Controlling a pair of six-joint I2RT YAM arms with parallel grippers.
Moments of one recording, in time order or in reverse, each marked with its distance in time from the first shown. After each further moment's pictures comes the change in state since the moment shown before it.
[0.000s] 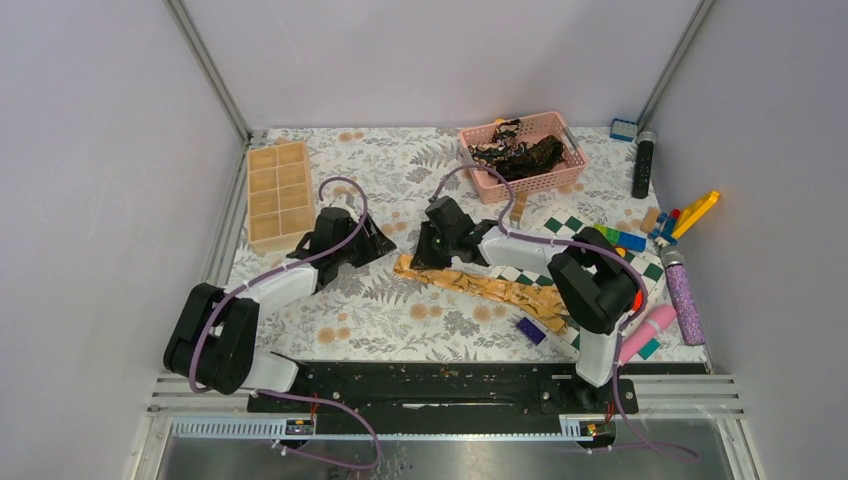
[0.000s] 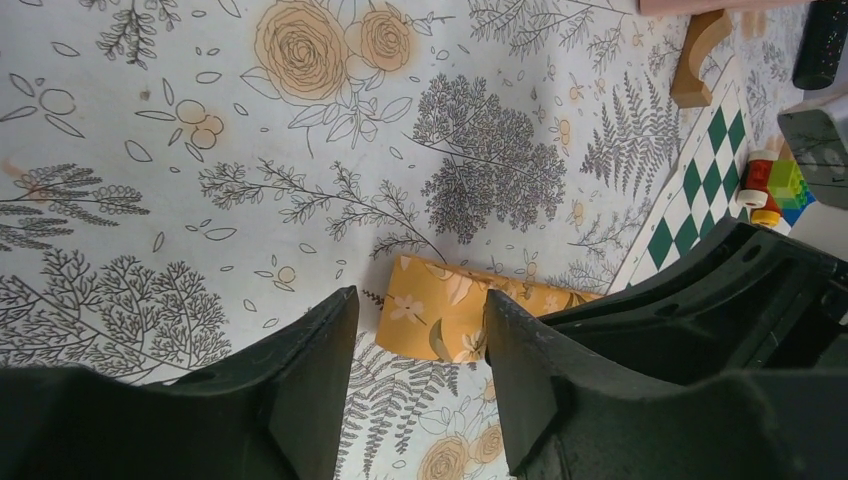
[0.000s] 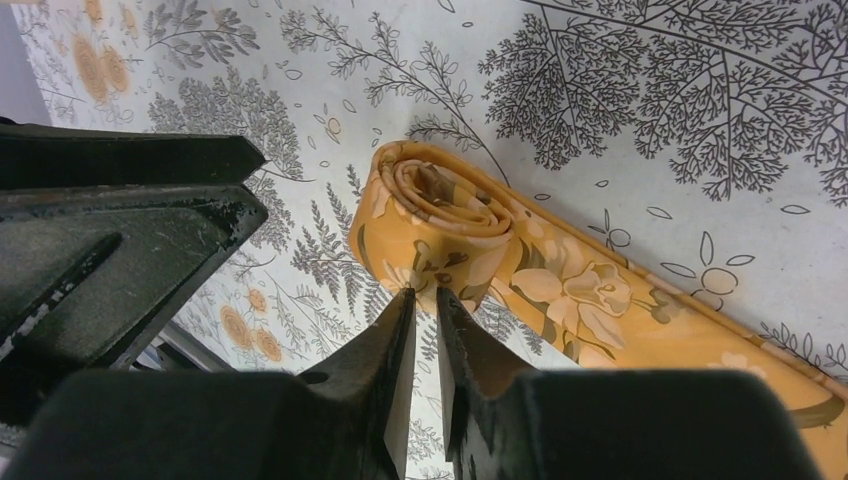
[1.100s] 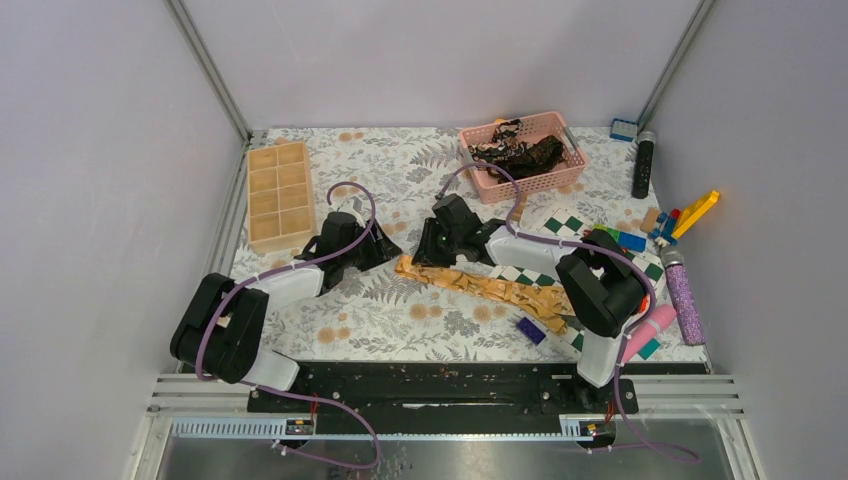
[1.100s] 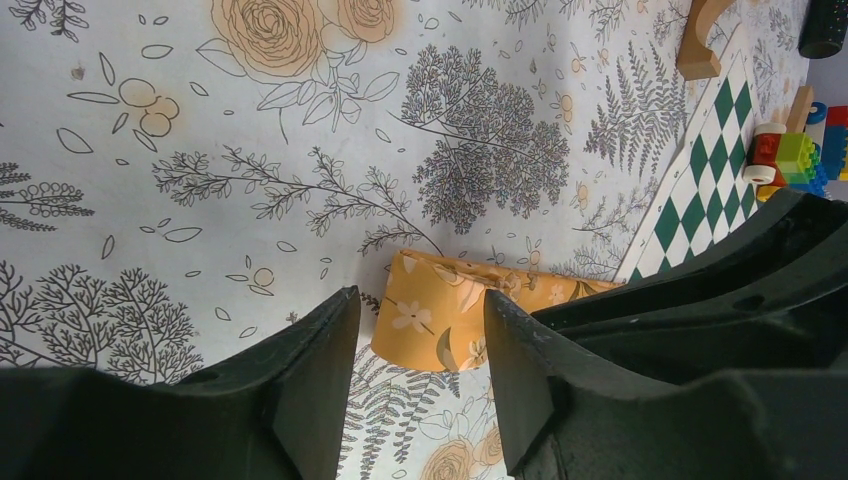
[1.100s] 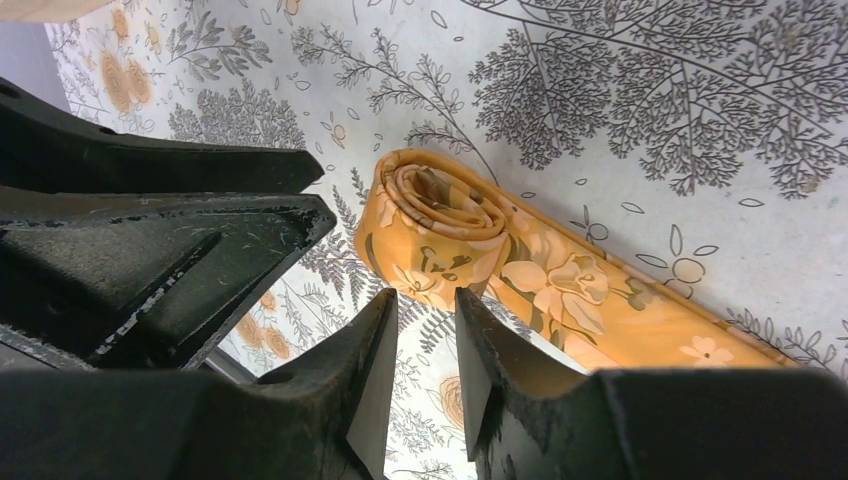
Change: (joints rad) left arm -0.029 0.063 -0.032 0.093 0.024 -0.003; right arm -0.021 -0.035 -0.035 0.027 -0.007 0.003
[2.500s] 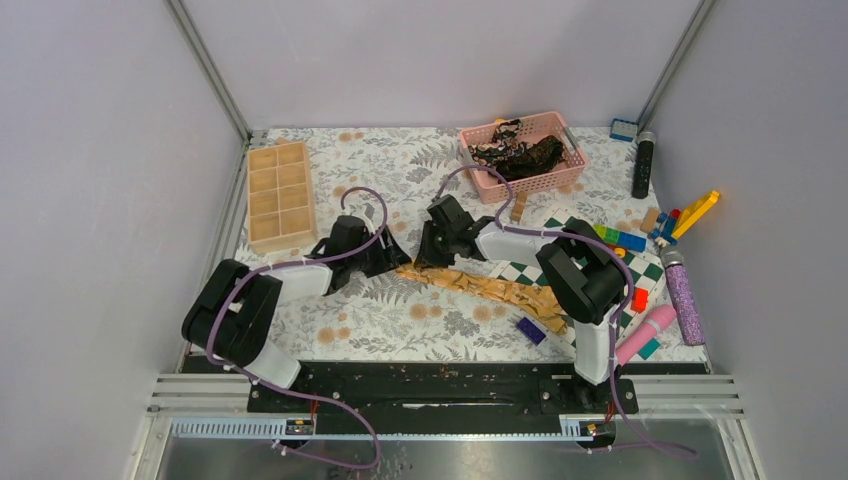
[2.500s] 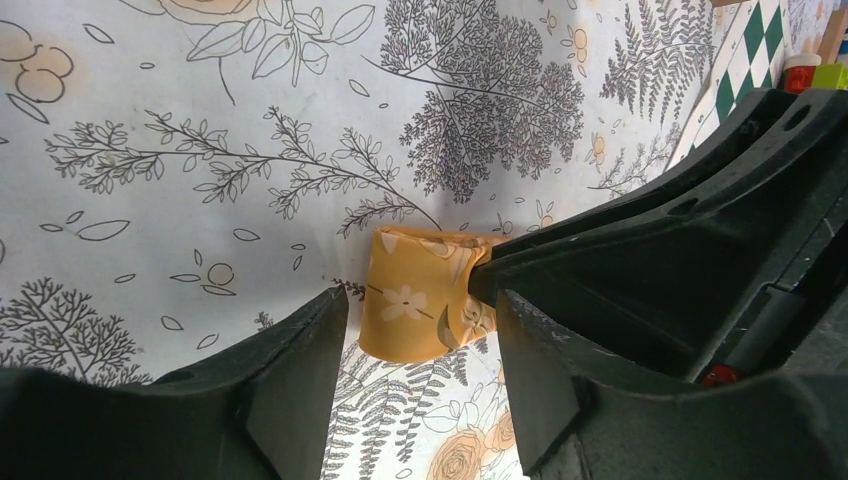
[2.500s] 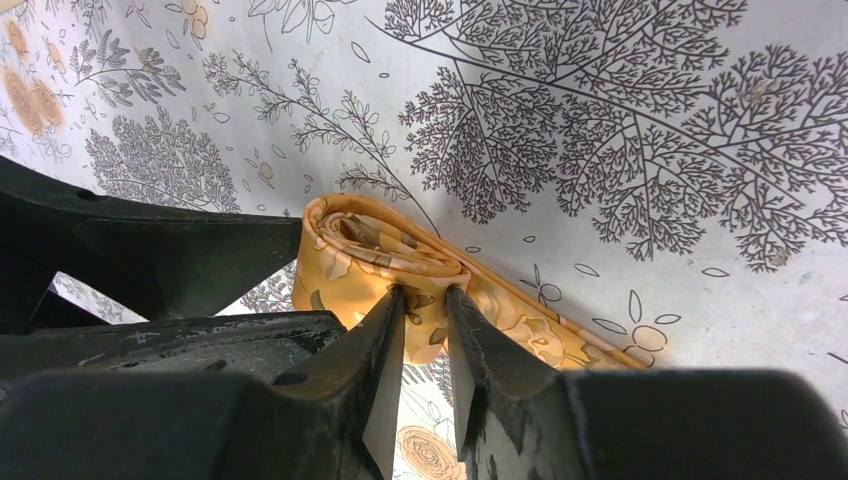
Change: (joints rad) left arm -0.033 0.085 0.000 0.041 0.063 0.025; right arm -0.018 0.123 0.068 -0.037 0.011 -0.037
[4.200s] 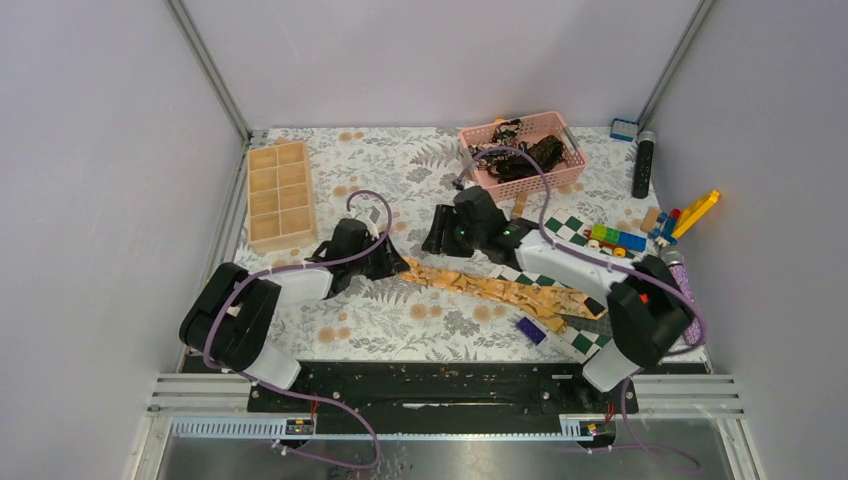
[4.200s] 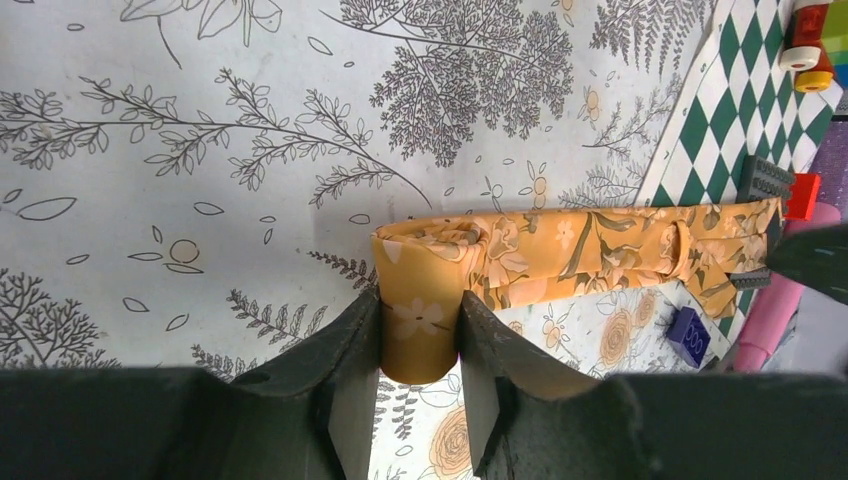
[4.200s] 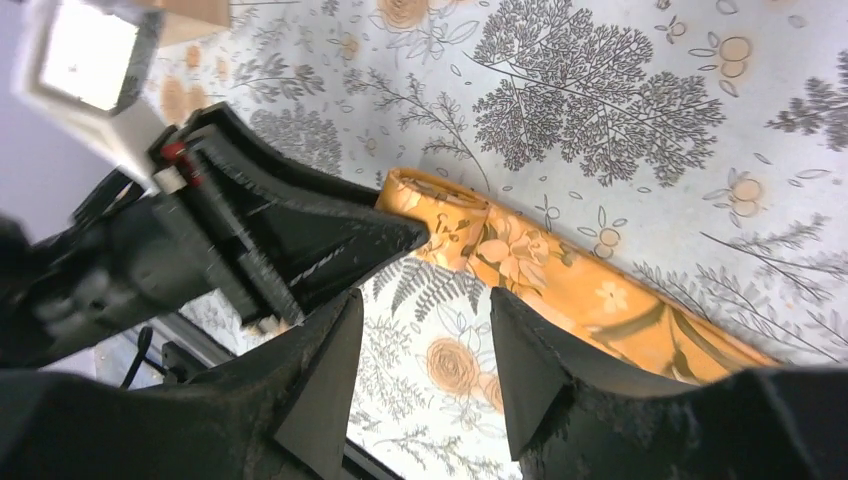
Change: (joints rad) left arm -0.021 -0.010 -0.030 0.021 0.039 0.041; right arm -0.004 -0.314 -0.117 -0.022 0.068 -0.067
